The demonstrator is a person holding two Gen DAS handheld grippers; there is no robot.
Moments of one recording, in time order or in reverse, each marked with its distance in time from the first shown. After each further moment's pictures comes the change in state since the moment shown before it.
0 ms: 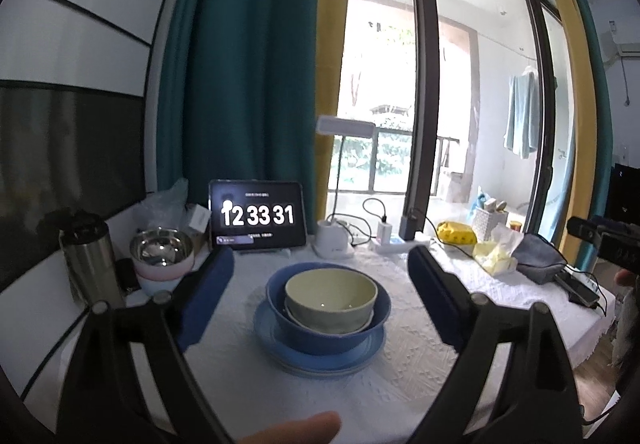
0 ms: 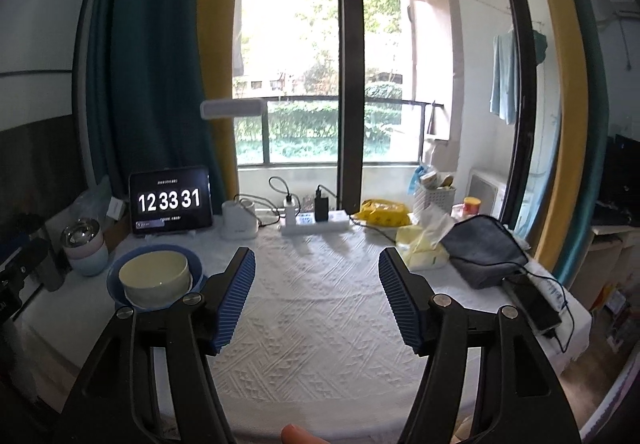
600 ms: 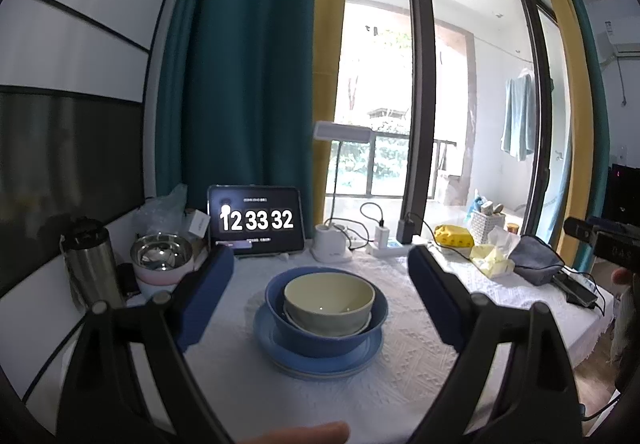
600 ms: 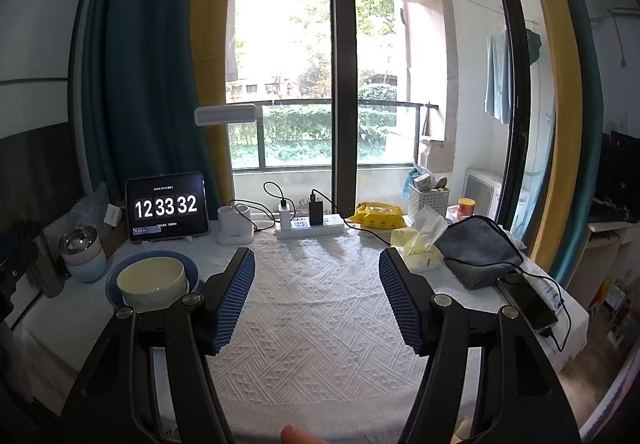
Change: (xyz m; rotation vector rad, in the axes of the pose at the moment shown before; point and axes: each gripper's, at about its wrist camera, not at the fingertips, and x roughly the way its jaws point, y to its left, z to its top) left arm -0.002 0.001 0.002 0.006 -0.009 -0.014; right arm -0.001 -0.001 -0.001 0.013 -0.003 -0.009
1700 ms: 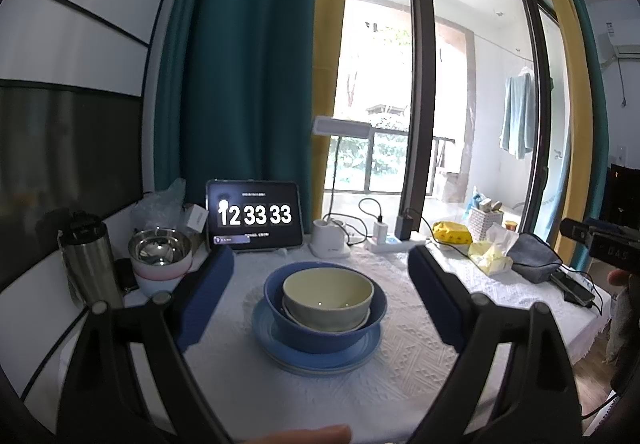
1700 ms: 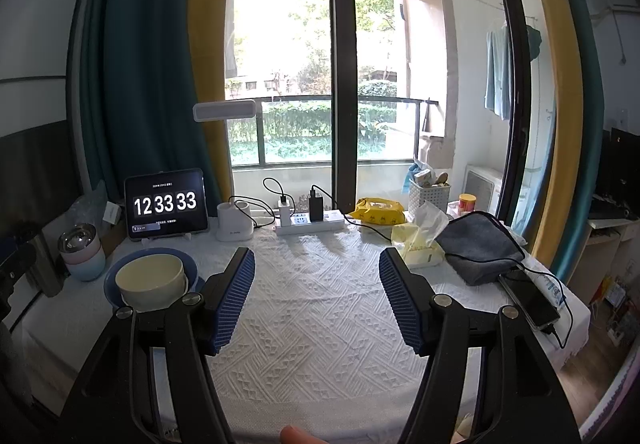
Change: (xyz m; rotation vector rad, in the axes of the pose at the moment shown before) left arm -0.003 -0.004 -0.003 -0.003 0.013 -0.003; right arm 0.002 -0.001 -0.003 0.003 0.009 0.000
